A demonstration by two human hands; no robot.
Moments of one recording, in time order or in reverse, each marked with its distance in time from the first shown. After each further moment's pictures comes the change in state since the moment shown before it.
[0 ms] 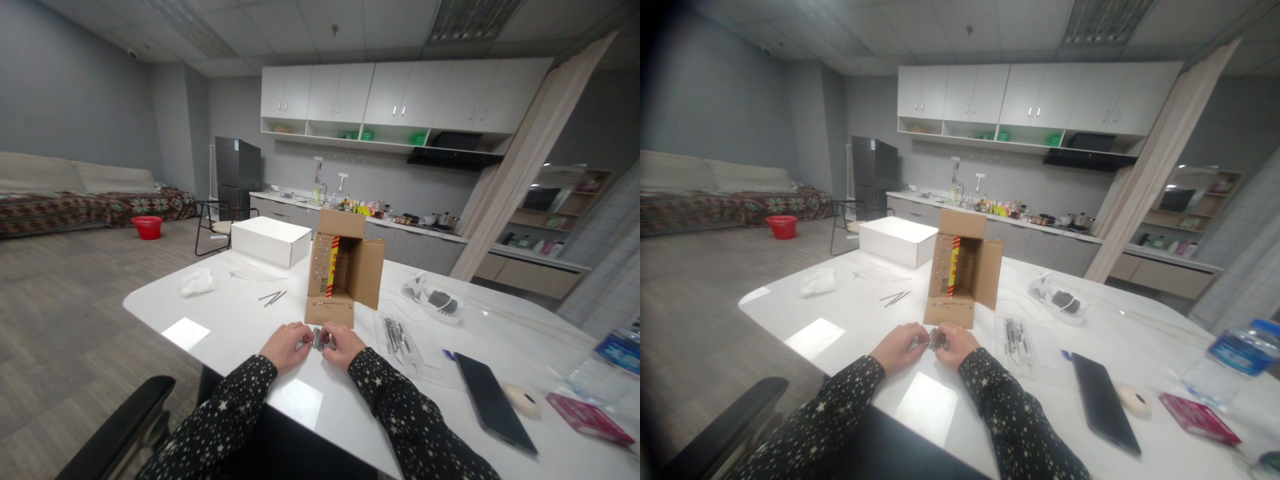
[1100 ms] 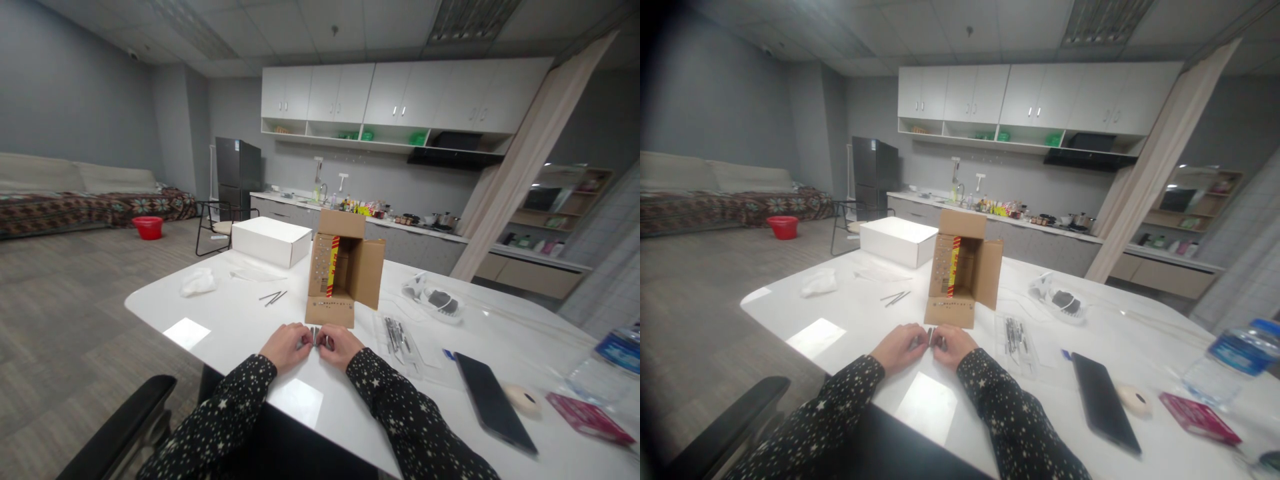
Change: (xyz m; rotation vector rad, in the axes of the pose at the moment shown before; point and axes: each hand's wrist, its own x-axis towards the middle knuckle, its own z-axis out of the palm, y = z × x) left_hand -0.001 0.002 -0.003 0.005 -0.028 -0.015; right_hand 0.001 -0.001 0.005 0.059 -0.007 -0.057
